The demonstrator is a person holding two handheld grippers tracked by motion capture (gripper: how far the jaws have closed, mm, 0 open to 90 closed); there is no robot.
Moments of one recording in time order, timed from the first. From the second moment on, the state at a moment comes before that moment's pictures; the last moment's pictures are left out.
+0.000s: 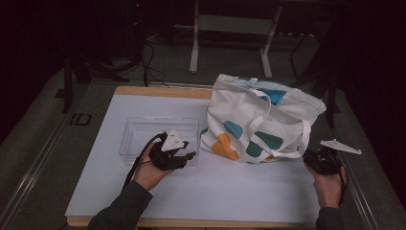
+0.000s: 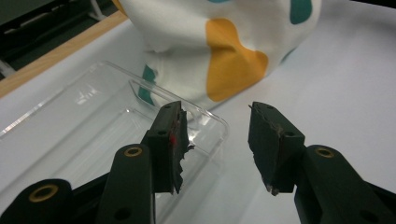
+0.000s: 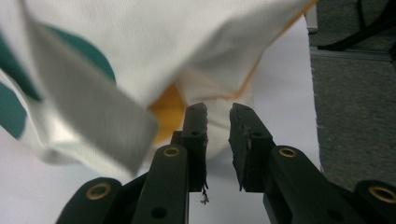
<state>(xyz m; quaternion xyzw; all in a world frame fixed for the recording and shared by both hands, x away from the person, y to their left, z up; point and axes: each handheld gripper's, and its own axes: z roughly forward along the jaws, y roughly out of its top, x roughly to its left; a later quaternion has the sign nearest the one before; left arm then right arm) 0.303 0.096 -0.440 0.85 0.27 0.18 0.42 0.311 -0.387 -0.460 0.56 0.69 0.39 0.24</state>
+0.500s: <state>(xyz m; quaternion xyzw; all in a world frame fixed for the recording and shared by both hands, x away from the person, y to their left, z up) 0.335 0.093 -0.421 0.85 0.26 0.21 0.41 0.331 -0.390 -0.446 0.56 0.68 0.43 0.20</state>
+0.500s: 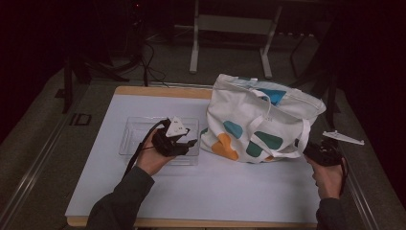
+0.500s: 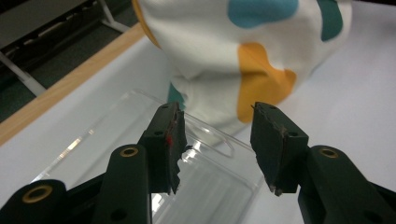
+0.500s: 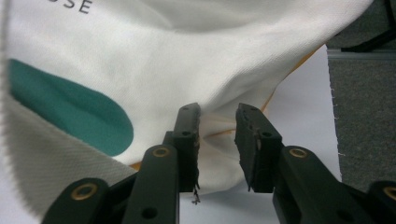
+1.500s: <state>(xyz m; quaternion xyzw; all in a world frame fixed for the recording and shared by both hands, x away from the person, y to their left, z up) 0.409 0.055 -0.388 0.85 0.28 0.21 0.40 0.349 -0.379 -0.441 0.55 0.68 0.44 0.19</state>
